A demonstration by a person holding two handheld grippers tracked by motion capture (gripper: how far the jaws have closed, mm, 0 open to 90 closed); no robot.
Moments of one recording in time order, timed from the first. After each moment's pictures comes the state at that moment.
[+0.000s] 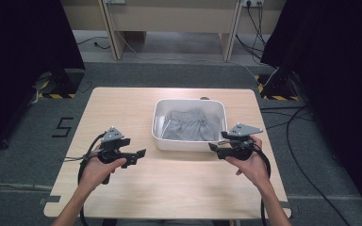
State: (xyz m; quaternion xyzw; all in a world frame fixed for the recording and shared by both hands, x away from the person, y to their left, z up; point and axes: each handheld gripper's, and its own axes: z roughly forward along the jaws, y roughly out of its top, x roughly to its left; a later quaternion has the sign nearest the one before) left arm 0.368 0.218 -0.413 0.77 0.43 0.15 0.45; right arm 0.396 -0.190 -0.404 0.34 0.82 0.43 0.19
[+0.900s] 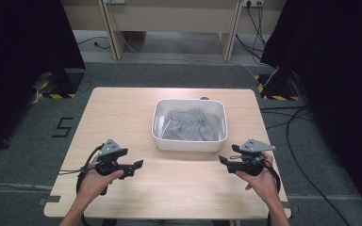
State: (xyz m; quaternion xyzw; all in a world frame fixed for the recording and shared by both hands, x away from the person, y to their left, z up) left arm 0.344 0.225 -0.442 0.77 0.43 0.15 0.44; right arm 0.364 -0.223 -0.434 0.37 0.80 0.43 0.18
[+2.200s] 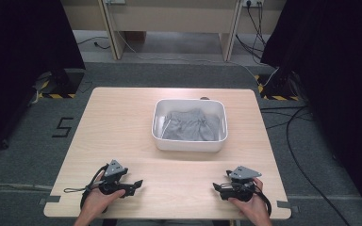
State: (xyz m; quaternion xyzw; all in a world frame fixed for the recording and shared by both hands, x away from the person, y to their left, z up) left arm 0.319 0.230 -0.515 0.80 0.44 0.13 0.40; right arm 0.321 -0.210 -0.512 0.37 0.83 0.38 0.16
